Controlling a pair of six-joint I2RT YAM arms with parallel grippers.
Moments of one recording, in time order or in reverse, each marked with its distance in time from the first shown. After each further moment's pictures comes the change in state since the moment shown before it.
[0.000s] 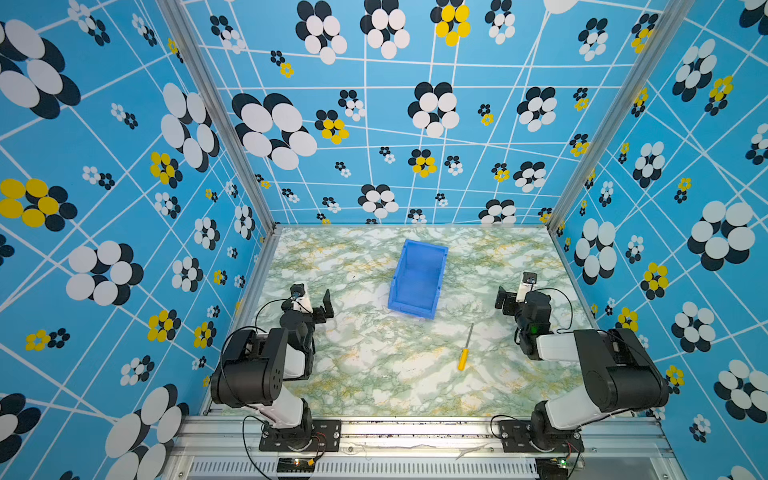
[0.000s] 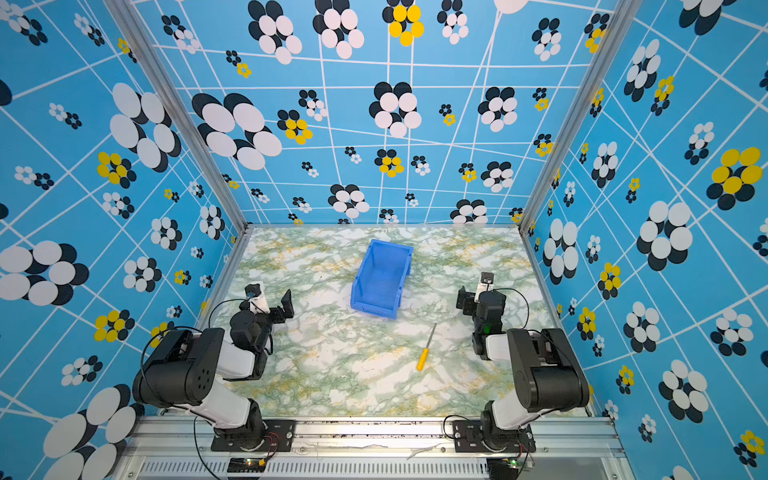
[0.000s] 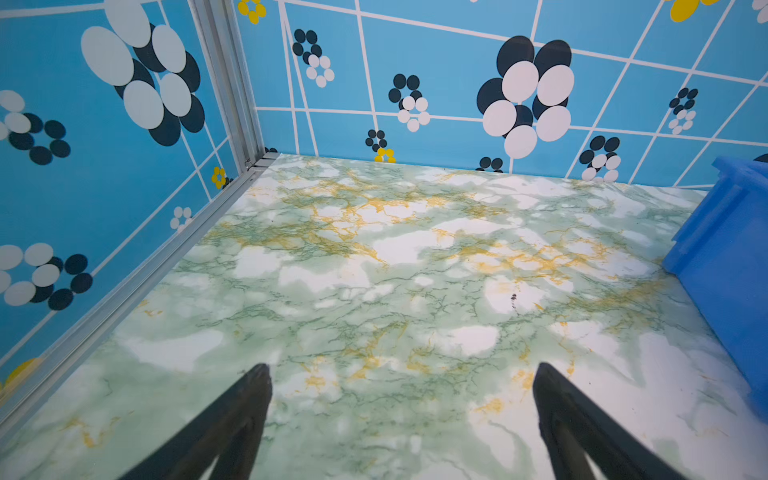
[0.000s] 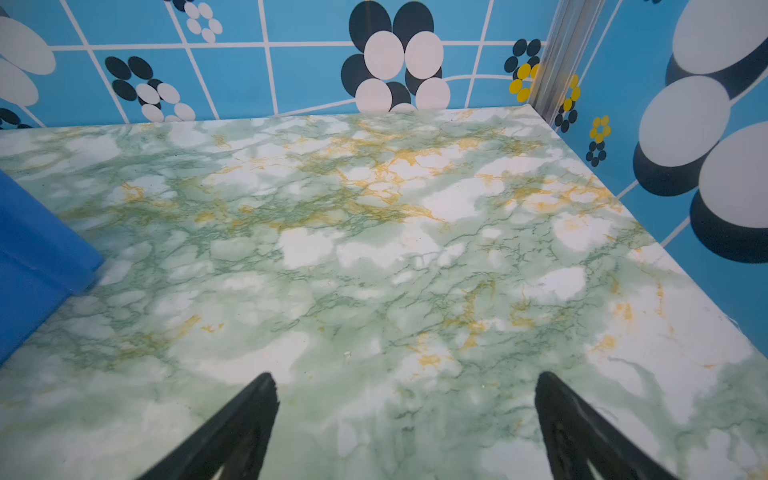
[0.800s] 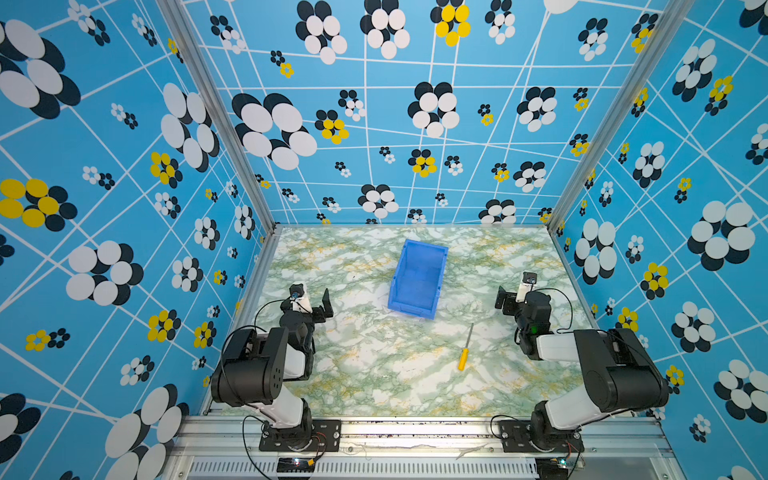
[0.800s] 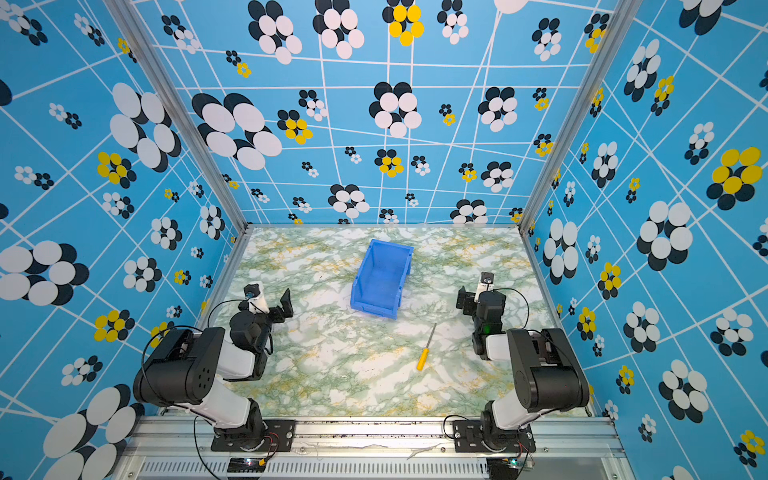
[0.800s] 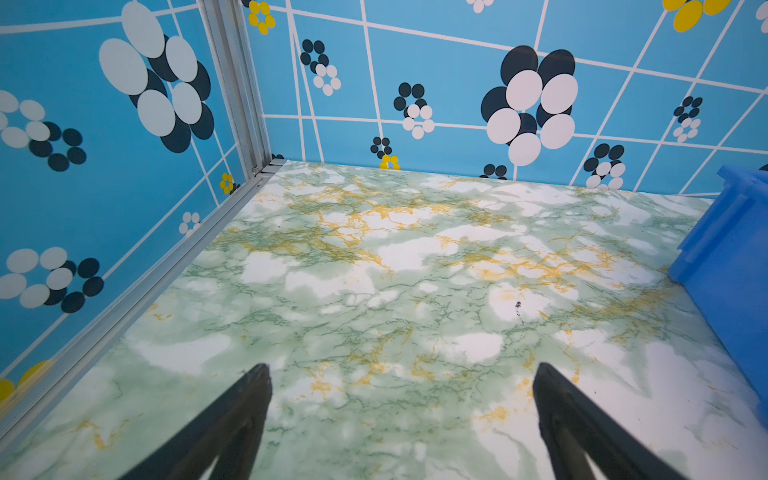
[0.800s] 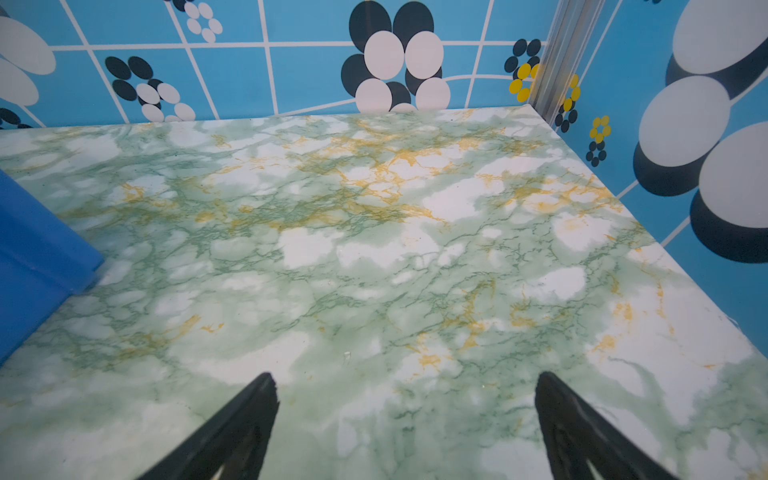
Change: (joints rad) left arm 0.000 0.006 -0.001 0.028 -0.014 0.000; right arm 0.000 0.000 0.000 0.000 0.000 0.000
